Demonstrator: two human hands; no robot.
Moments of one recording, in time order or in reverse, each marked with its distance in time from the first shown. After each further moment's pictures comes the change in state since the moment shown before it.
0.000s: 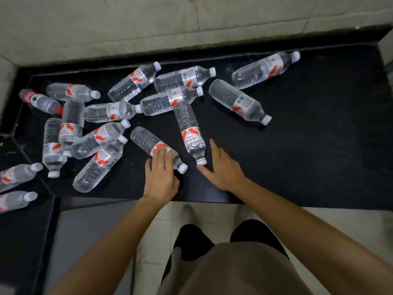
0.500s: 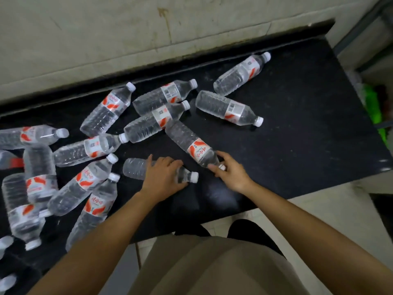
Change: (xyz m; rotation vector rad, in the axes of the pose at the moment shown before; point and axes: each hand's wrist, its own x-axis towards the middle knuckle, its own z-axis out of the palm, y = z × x) left_hand 0.108 -0.060 -0.014 -0.087 -0.027 0.457; right_hand 0.022 -0.015 0.003 0.666 0.186 0.437
